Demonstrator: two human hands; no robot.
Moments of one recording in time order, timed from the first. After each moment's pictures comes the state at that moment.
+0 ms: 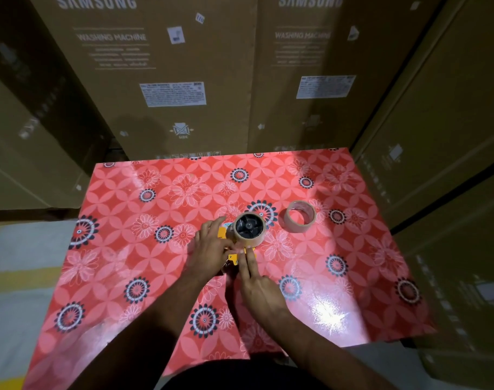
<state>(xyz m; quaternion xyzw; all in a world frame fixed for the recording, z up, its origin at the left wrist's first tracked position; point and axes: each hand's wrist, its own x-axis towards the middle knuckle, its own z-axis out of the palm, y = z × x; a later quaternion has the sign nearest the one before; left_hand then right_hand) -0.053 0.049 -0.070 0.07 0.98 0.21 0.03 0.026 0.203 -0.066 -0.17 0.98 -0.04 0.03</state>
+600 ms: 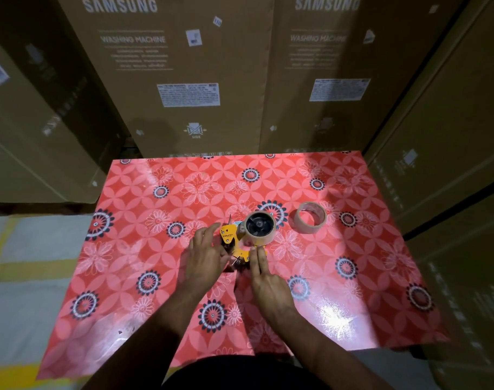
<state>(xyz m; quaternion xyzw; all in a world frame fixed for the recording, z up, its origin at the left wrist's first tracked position) -0.020 0.023 -0.071 0.03 0.99 0.15 -0.02 0.027 0.203 -0.059 -0.13 0.98 -0.03 0.13</state>
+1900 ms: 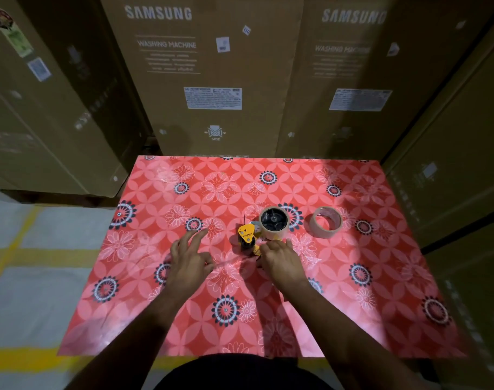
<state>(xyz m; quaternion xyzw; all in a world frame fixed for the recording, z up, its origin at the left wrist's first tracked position) 0.017 -0.046 -0.079 0.03 0.99 0.14 -0.03 -0.025 0.198 -0.052 -0.22 0.98 -0.02 0.04</state>
